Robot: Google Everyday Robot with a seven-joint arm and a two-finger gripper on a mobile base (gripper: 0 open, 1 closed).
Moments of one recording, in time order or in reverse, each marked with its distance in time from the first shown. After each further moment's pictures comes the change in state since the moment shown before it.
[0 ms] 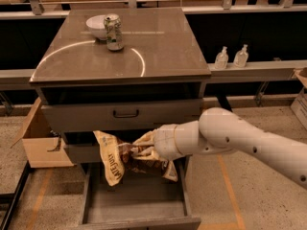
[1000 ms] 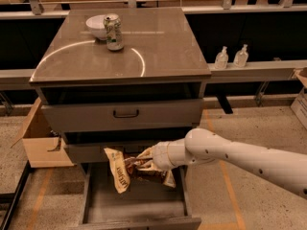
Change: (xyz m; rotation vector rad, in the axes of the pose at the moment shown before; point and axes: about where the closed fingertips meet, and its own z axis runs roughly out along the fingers) arm 0.125 0.023 0.081 -0.038 0.073 -0.006
